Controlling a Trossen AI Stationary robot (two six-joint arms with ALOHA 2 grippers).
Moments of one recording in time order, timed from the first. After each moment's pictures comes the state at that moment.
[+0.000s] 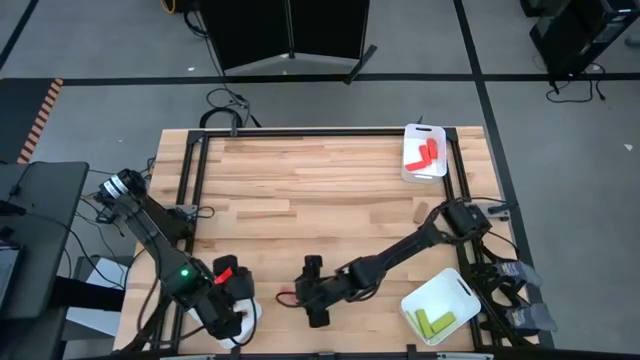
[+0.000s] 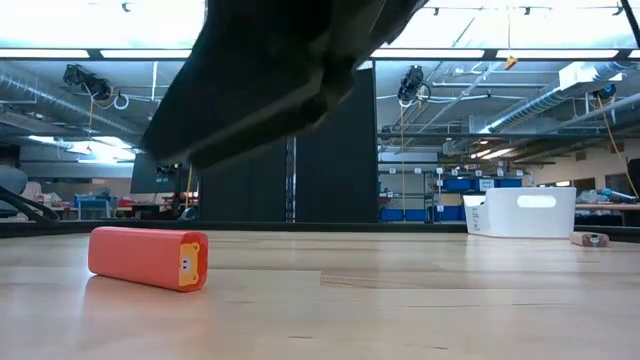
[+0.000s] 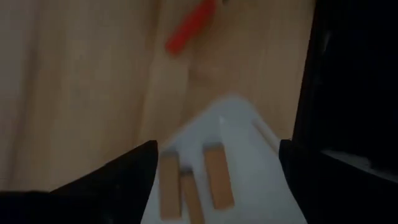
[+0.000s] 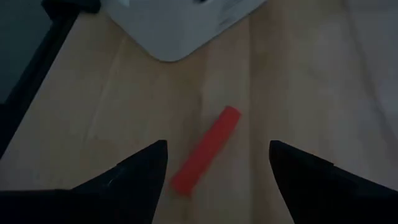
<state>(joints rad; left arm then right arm) -0.84 1.52 1.30 -1.02 -0.21 -1.02 0.44 2.18 1.57 -0.19 0.29 0.22</state>
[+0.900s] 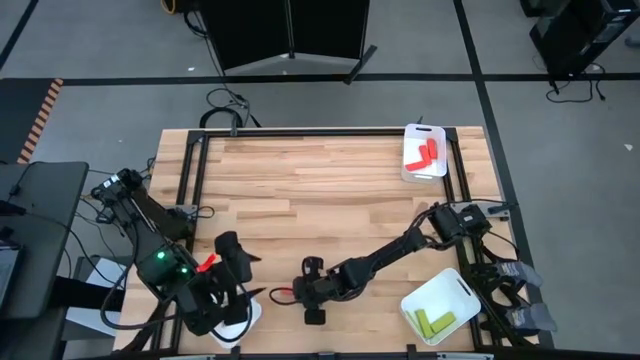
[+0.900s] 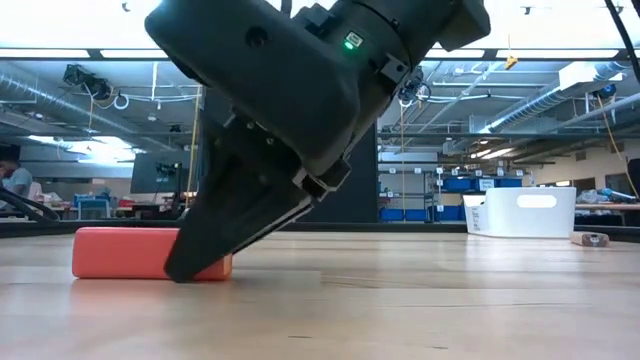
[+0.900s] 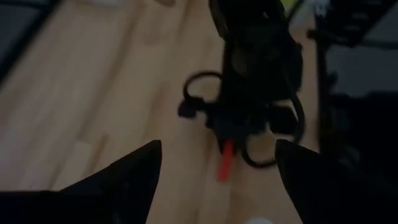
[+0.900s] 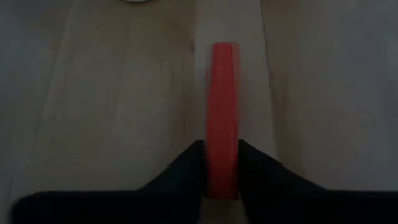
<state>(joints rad) -0.84 1.52 1.62 -1.19 -0.69 -0.89 0.41 2.31 1.63 -0.23 0.19 0.38</state>
